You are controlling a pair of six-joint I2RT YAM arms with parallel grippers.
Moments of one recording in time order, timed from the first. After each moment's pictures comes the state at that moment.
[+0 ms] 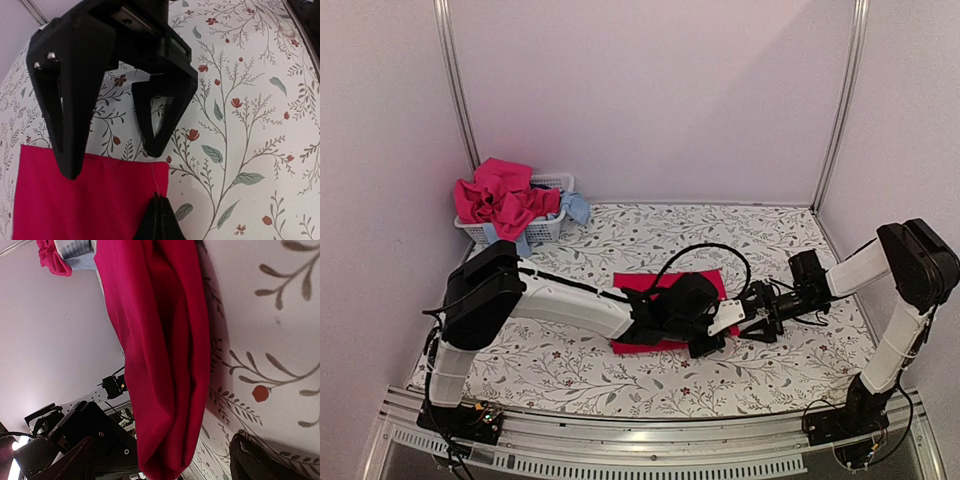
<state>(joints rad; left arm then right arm) -1.20 2.20 1.47 0.06 -0.01 0.30 0.22 1.76 0.65 -0.02 -1.13 0.72</state>
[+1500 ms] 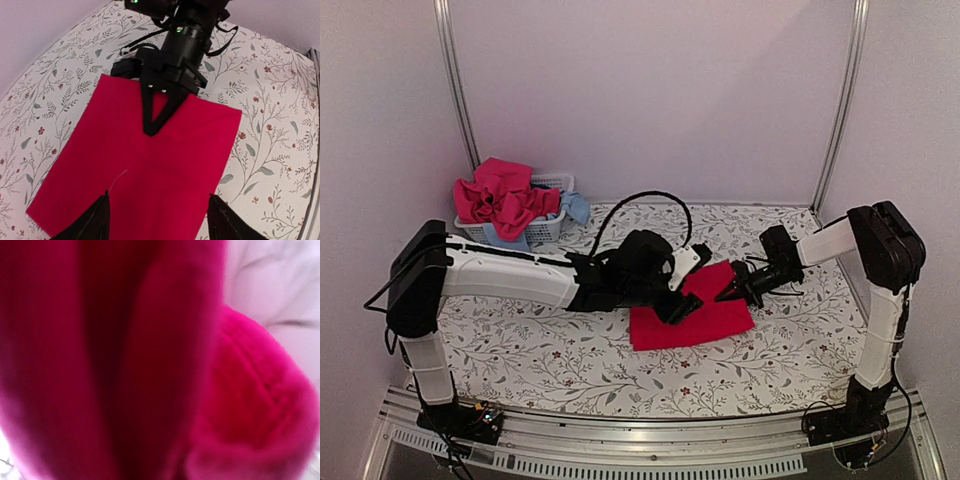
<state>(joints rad) -1.10 1.91 1.31 -0.01 -0.08 0.04 0.30 2.02 1.06 -0.20 -0.96 0.70</state>
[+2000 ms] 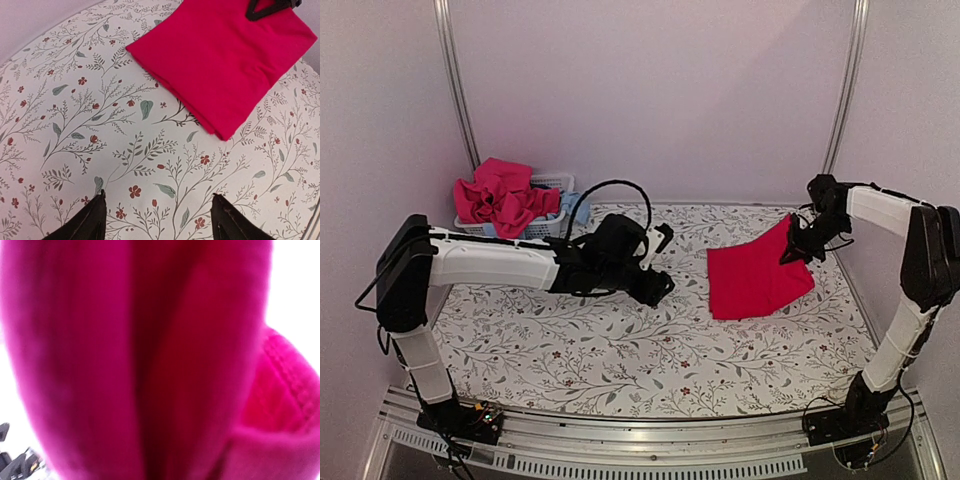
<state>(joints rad) -0.96 1.83 1.25 -0.10 -0.10 -0.16 0.09 1.77 1.35 -0.87 -0.38 0.32</state>
